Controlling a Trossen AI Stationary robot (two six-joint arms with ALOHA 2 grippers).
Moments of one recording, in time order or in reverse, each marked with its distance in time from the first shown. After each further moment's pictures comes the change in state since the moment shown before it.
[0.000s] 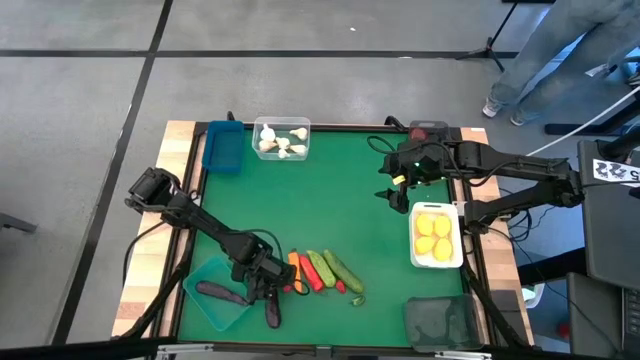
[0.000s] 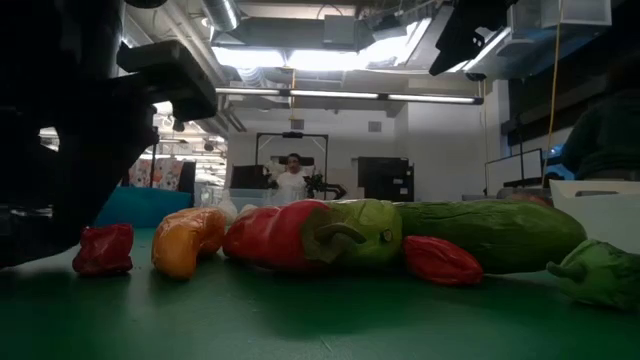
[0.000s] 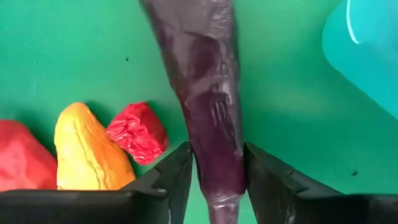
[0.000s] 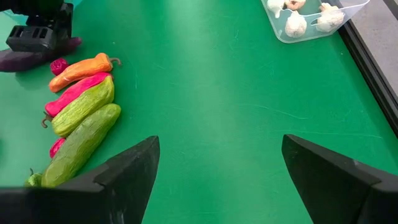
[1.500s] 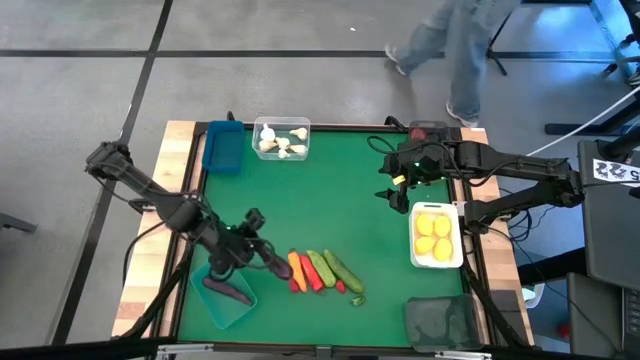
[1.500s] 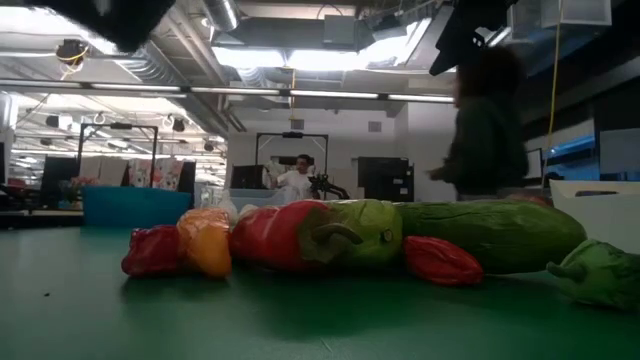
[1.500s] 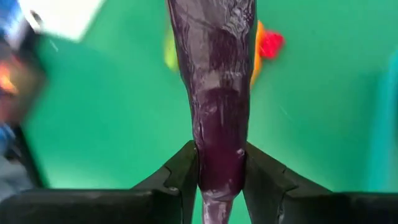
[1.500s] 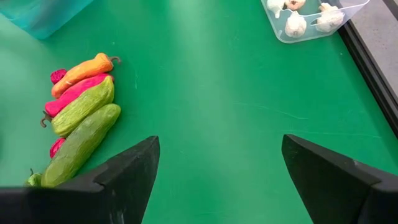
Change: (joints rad) left arm -0.068 -0.553 -0.001 -0.283 -0.453 -0.771; right arm 0.000 0.000 0.000 0.000 0.000 0.000
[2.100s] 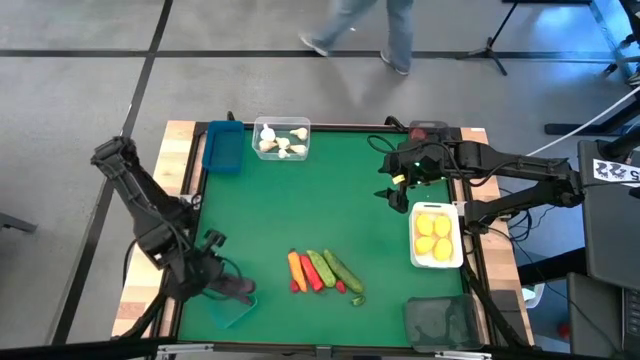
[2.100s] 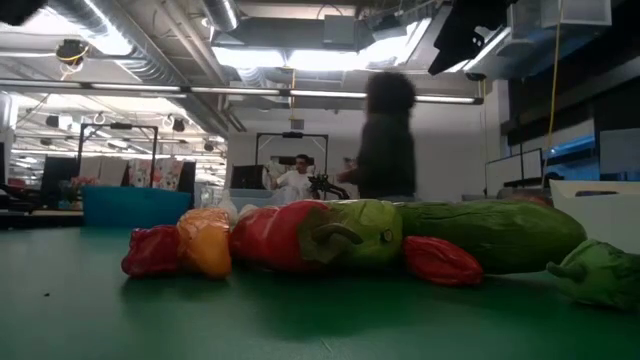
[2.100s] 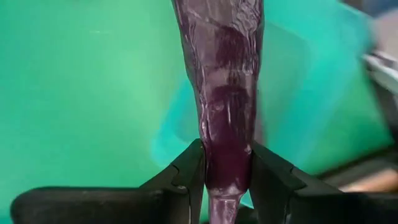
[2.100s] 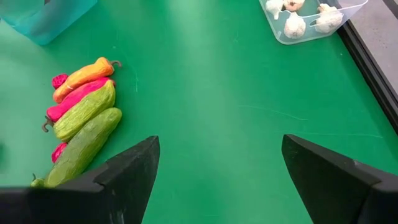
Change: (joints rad) left arm -0.339 -0.002 0.000 -0.310 0.259 -0.832; right arm 0.000 0.000 0.000 0.009 0.001 0.017
